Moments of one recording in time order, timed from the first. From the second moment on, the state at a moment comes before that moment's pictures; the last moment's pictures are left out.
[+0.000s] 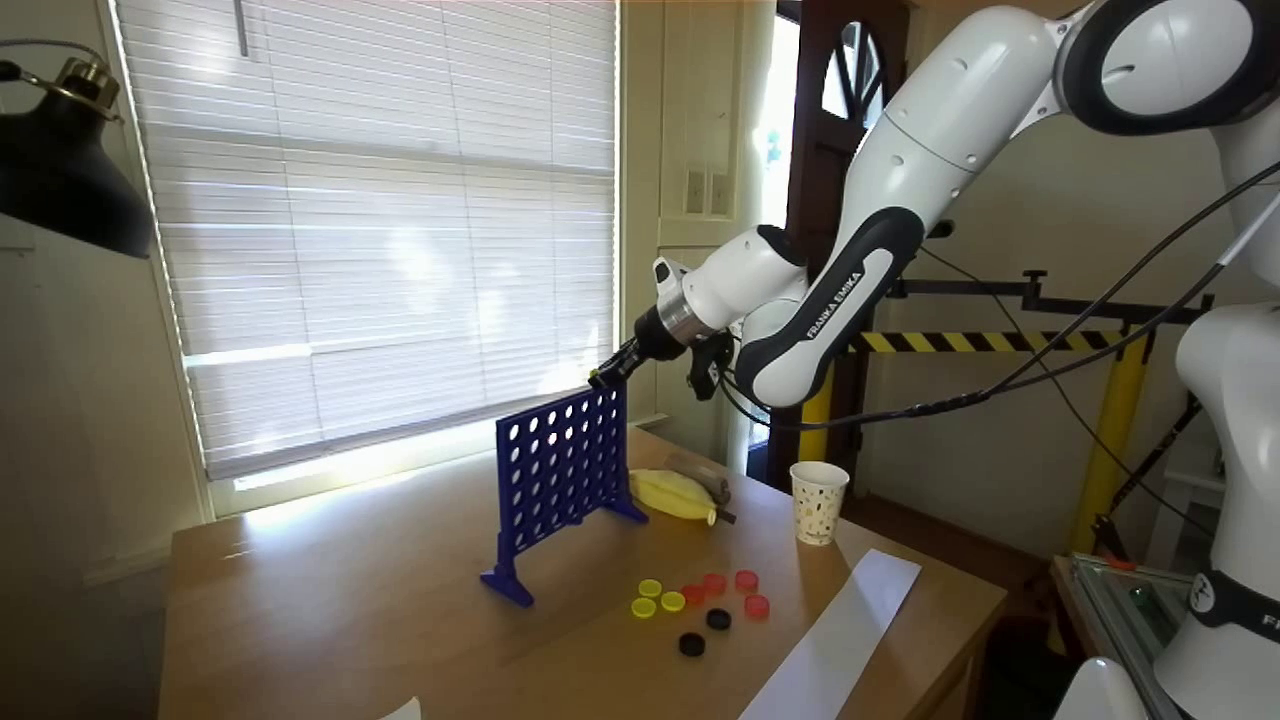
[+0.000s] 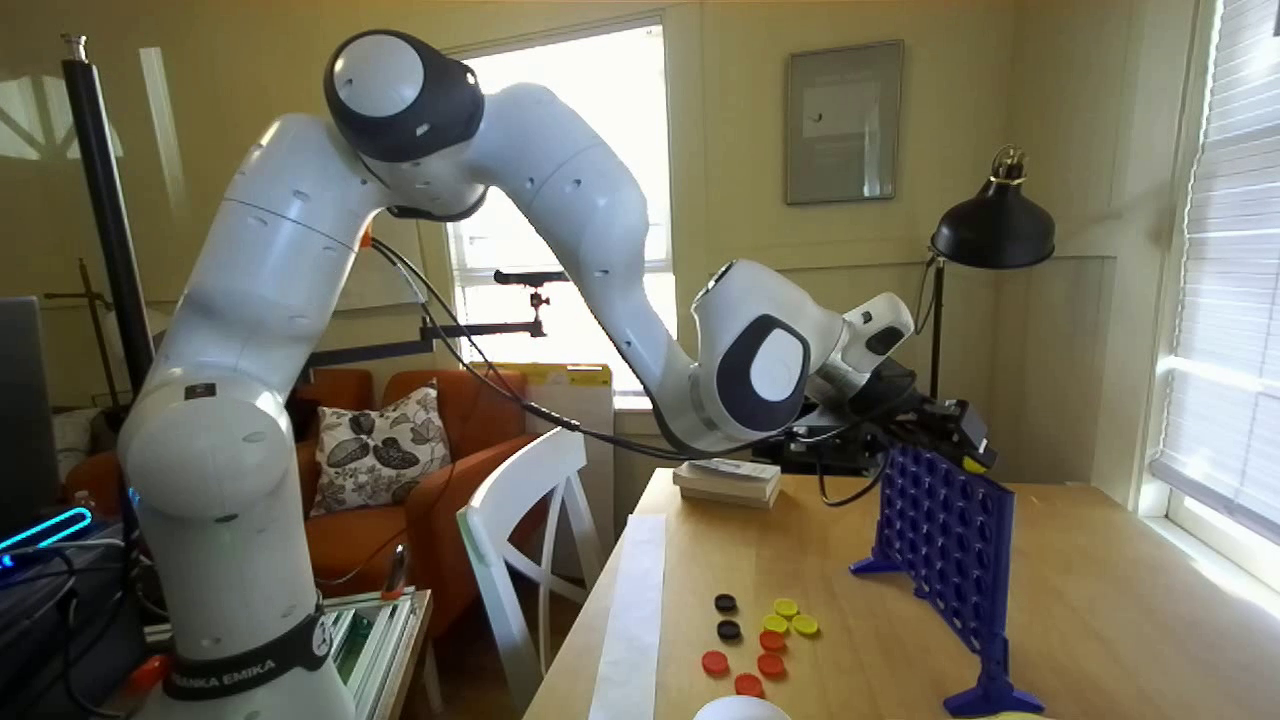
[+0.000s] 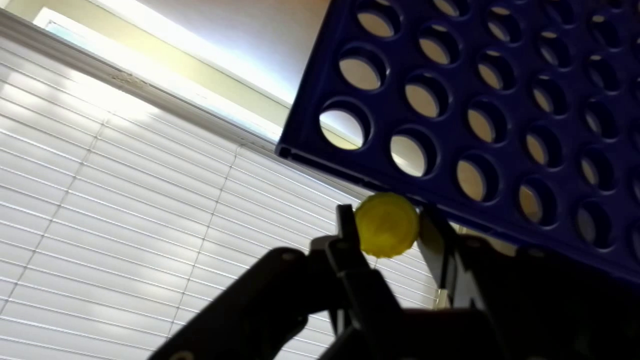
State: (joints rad) arm 0.50 0.47 -0.67 -2.12 -0.37 3.49 0.23
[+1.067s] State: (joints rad) arm 0.52 0.47 -0.70 -2.14 -0.36 3.52 0.23
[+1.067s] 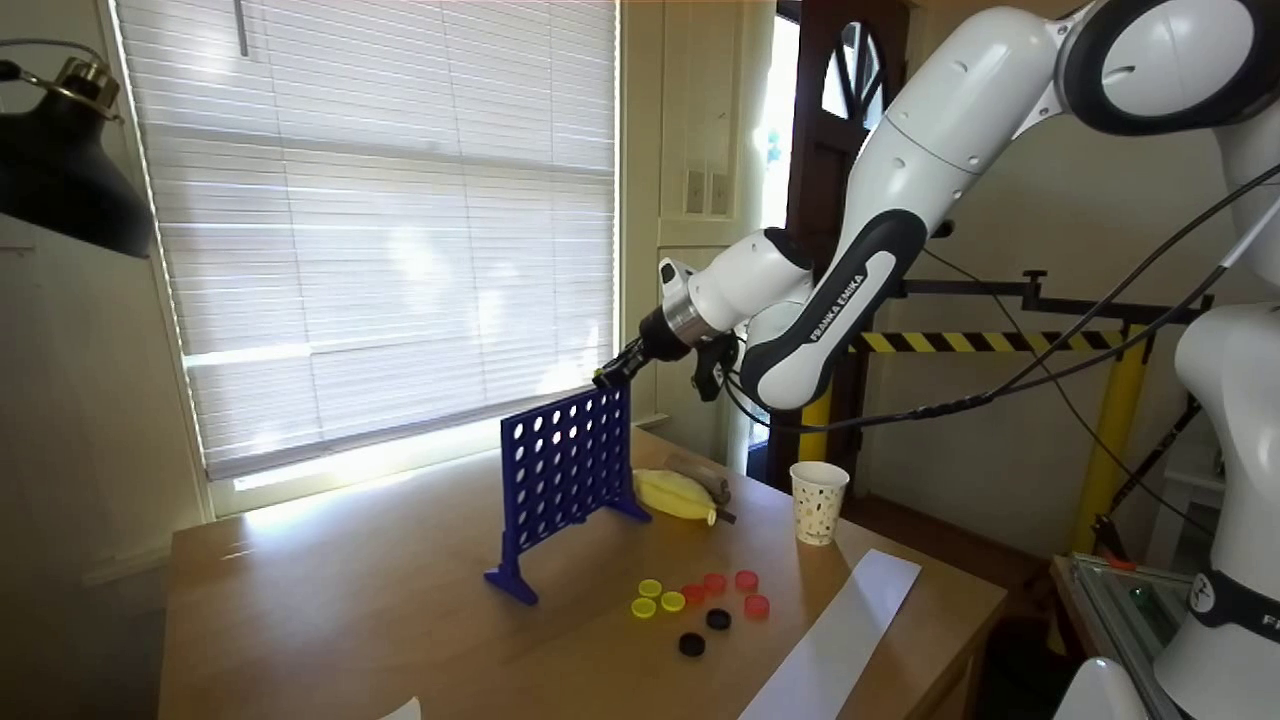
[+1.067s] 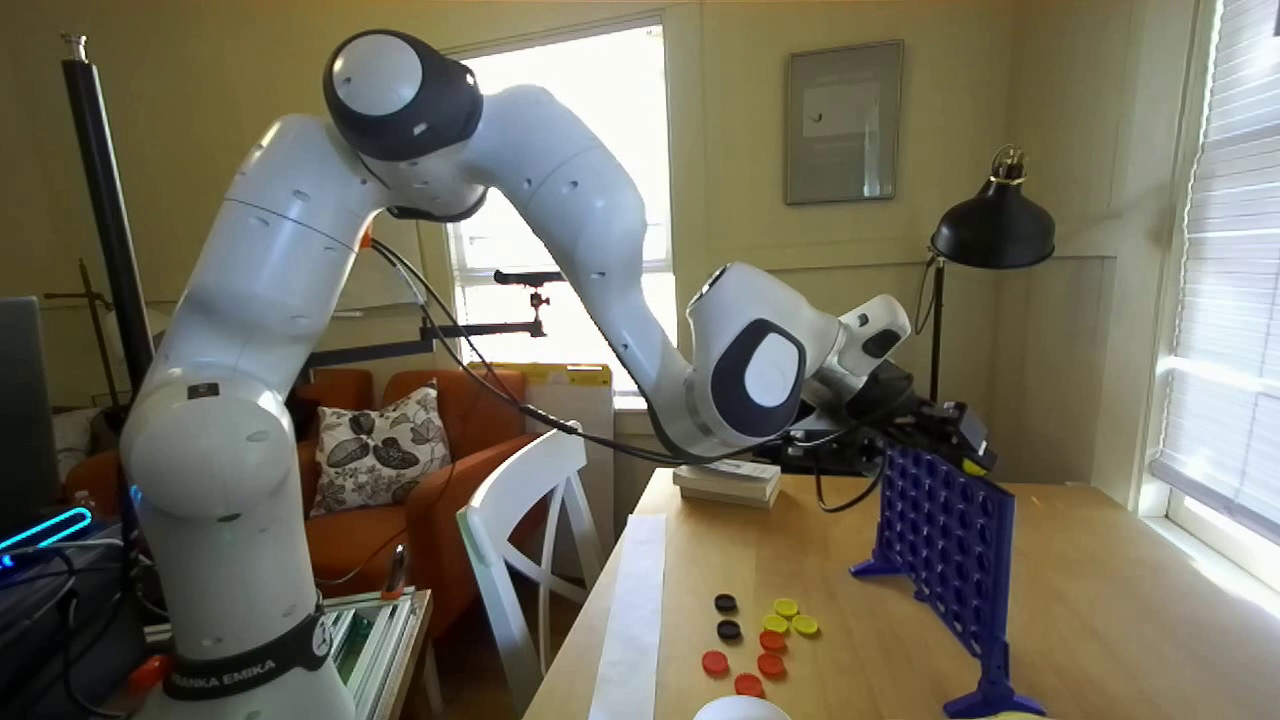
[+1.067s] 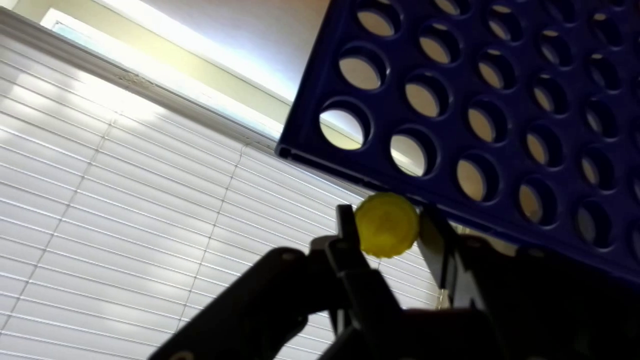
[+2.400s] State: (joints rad) arm 0.56 0.49 -0.75 -2.19 -0.31 3.61 0.23
